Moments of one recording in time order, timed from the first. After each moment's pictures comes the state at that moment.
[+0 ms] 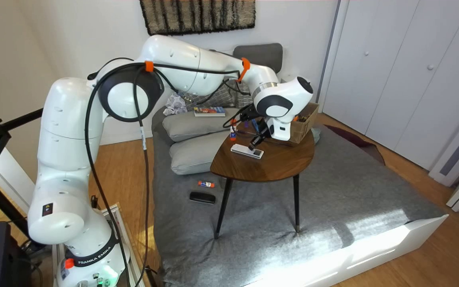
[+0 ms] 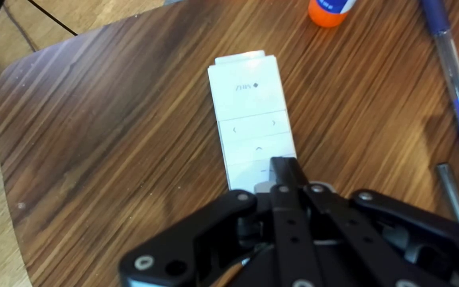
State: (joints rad) arm -0.11 0.48 -0.10 -1.53 0.48 1.72 0.91
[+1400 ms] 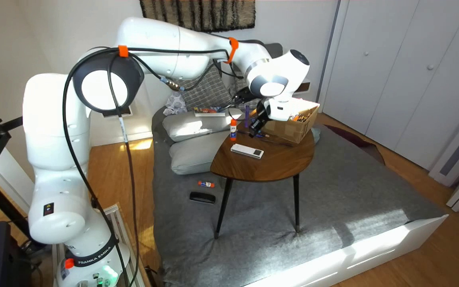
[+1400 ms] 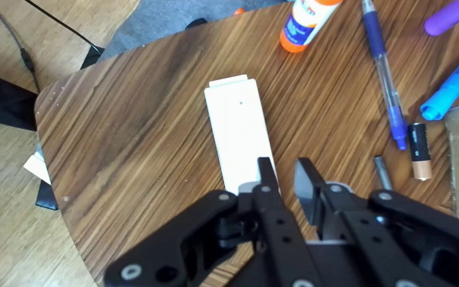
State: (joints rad) arm -0.09 0.35 -0.11 -1.56 0.43 1.74 0.99
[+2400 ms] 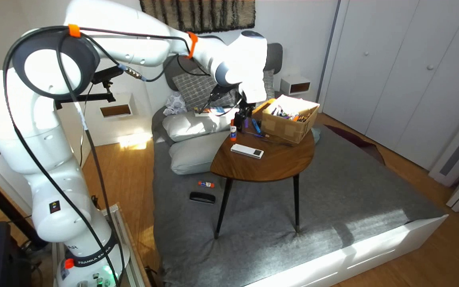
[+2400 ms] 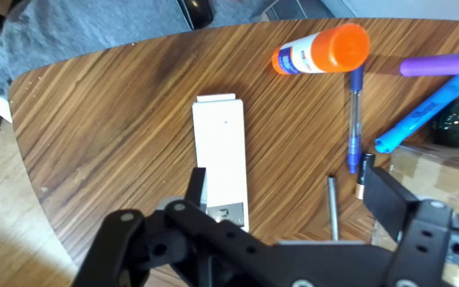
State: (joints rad) arm 0.02 0.09 -0.06 -1.86 0.24 2.07 0.99
